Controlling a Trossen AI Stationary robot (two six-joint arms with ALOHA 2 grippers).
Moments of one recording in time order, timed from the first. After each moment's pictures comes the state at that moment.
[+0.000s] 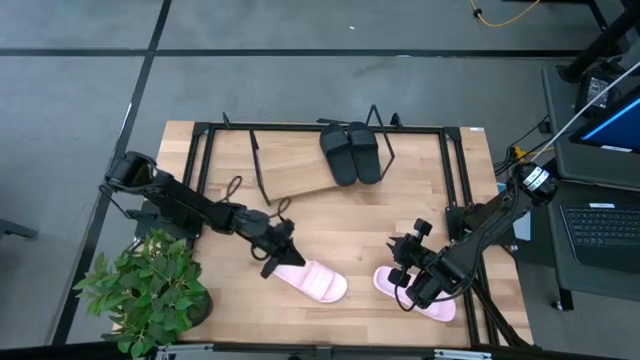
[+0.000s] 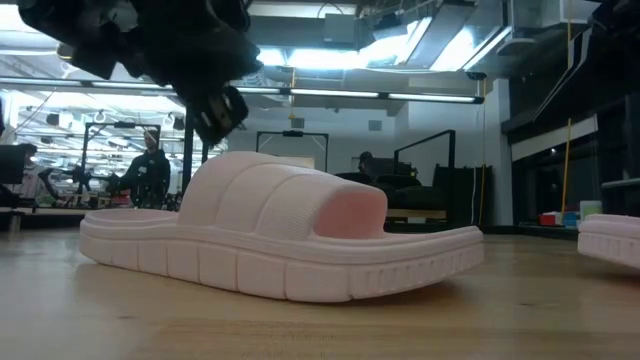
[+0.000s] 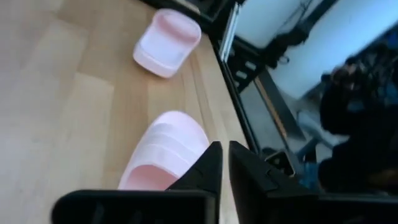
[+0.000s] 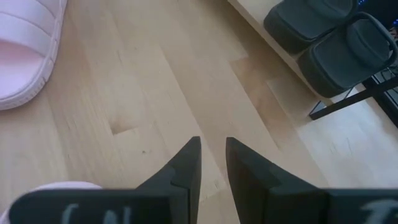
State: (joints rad) left arm -0.26 1.48 0.56 0.61 0.18 -0.56; right arm 0.79 1.52 0.96 -0.94 0.85 1.10
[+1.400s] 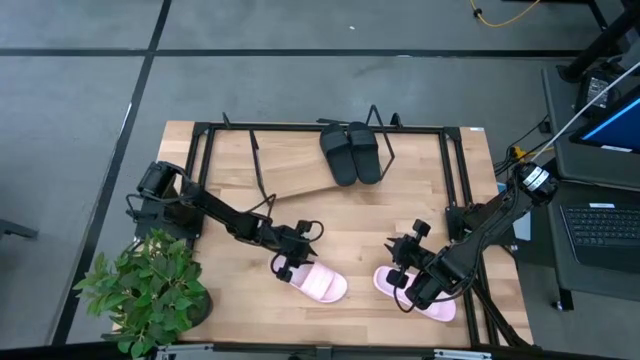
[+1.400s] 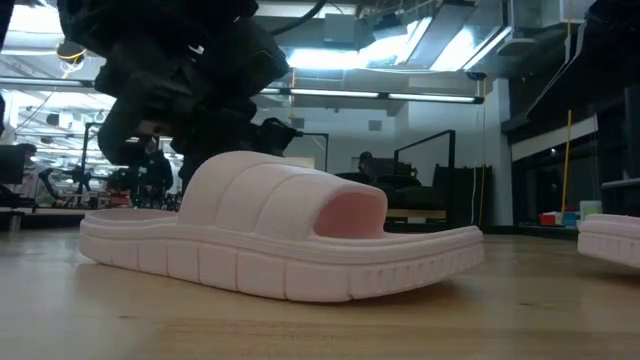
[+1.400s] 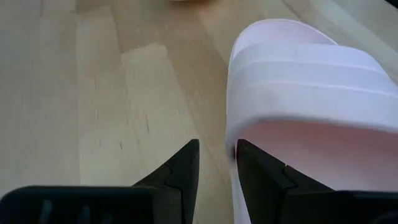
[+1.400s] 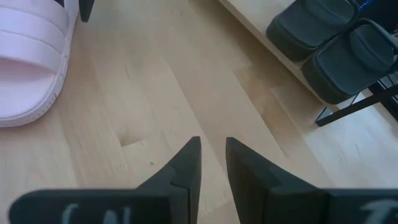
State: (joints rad) left arm -0.26 1.77 0.75 0.36 -0.03 0.12; right arm 0.79 1.52 0.96 -0.90 0.87 1.10
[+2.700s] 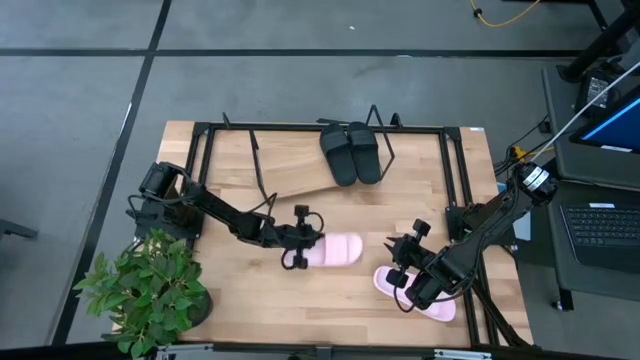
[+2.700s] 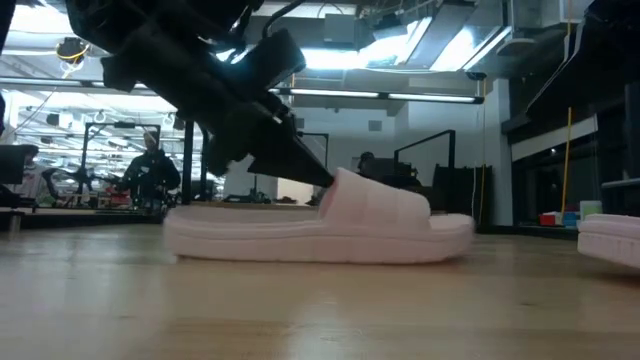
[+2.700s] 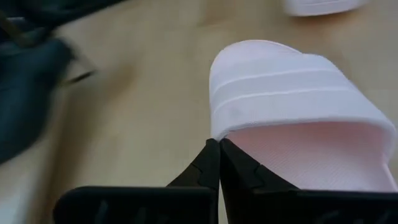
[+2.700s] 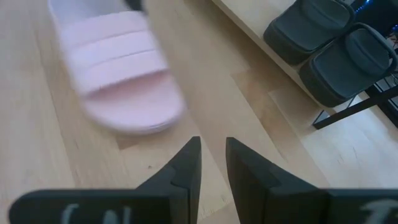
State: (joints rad) left arm -0.26 1.78 0.79 0.40 -0.43 0.11; right arm 0.79 1.52 0.96 -0.90 0.89 1.10
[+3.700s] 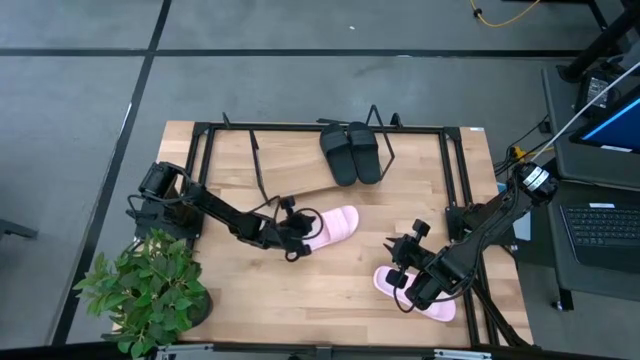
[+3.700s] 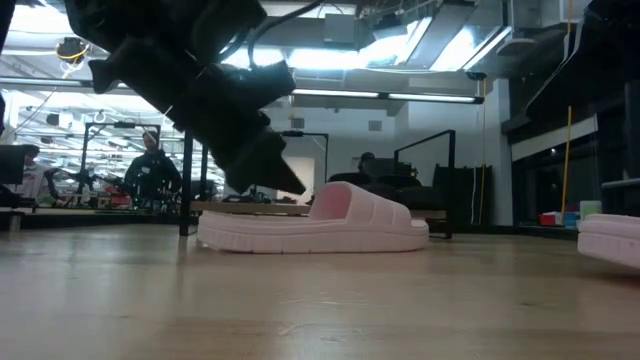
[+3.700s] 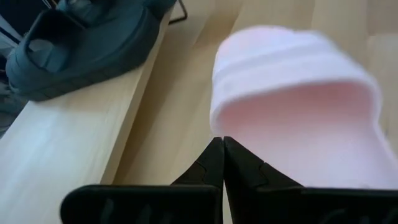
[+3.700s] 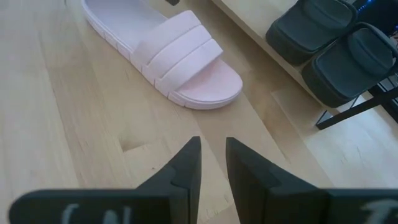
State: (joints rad) left arm -0.26 1.78 0.79 0.25 -0.75 -0.15; right arm 0.79 1.52 0.96 -0.89 0.89 1.10
